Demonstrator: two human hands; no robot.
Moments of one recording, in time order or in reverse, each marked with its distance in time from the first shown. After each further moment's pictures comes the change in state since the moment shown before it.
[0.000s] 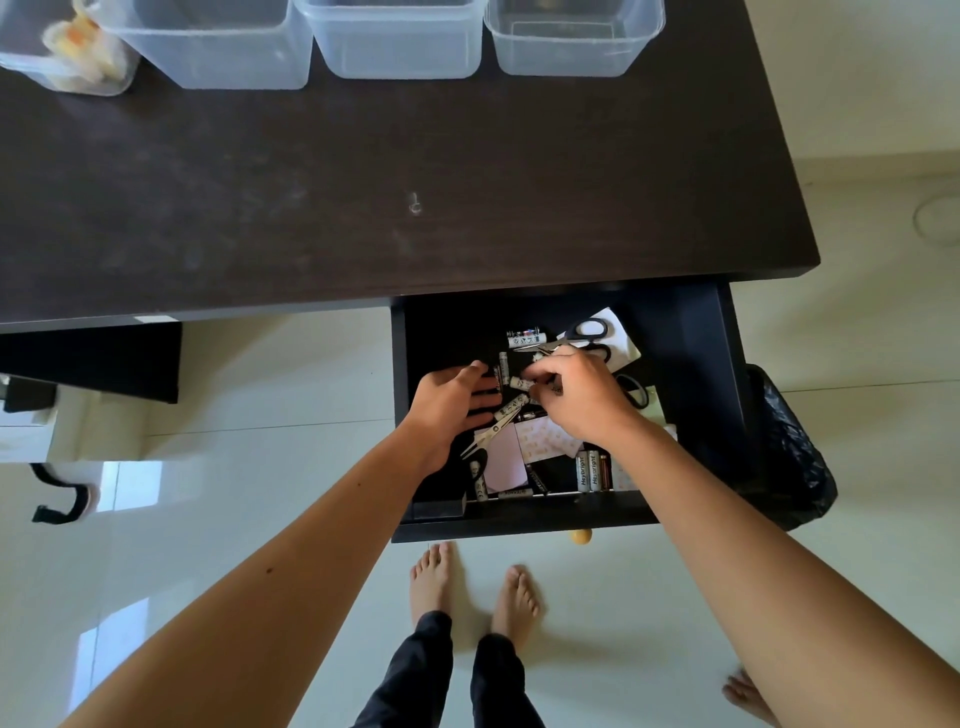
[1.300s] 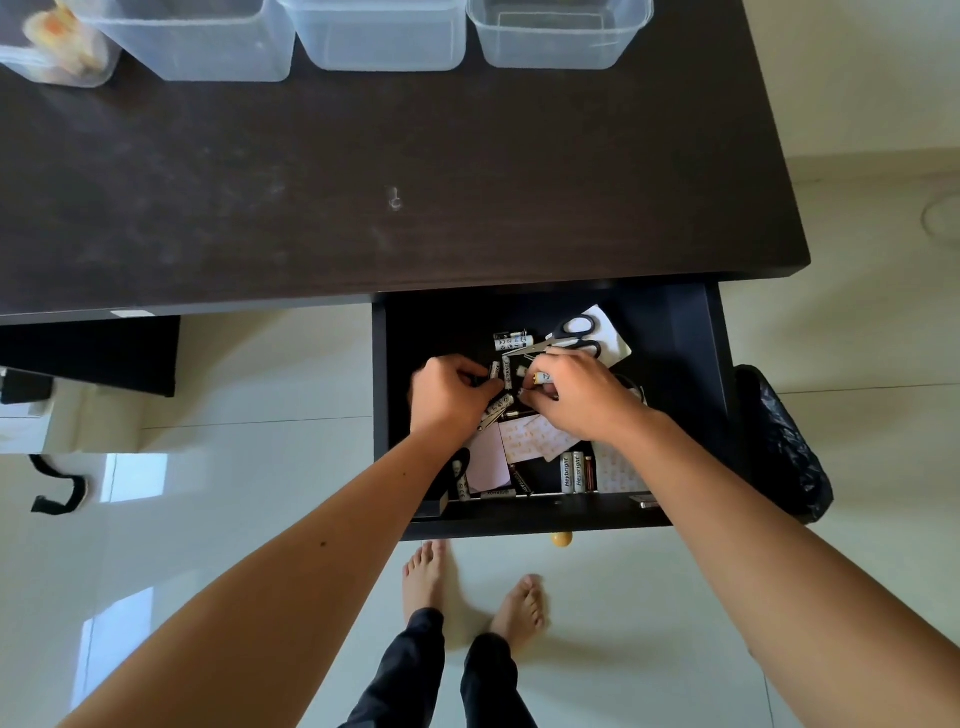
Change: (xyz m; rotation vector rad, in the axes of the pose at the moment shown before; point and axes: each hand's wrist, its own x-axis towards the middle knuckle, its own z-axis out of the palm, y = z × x) left_hand 0.016 -0.011 0.023 0.677 0.296 0.337; right_hand 0.000 0.015 -0.019 -0.121 -0.155 -0.079
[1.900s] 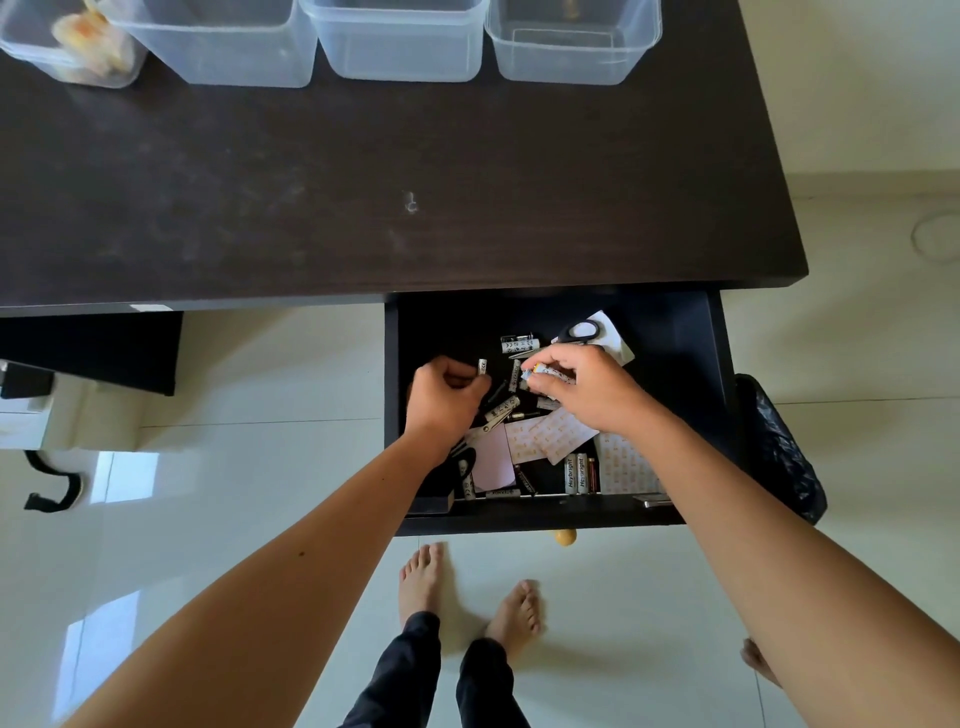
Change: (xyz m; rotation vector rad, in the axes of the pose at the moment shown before) left_hand -0.002 -0.014 -0.009 -0.312 -0.050 -0.117; right_hand -0.006 -0.009 -0.014 0.358 0.025 0.074
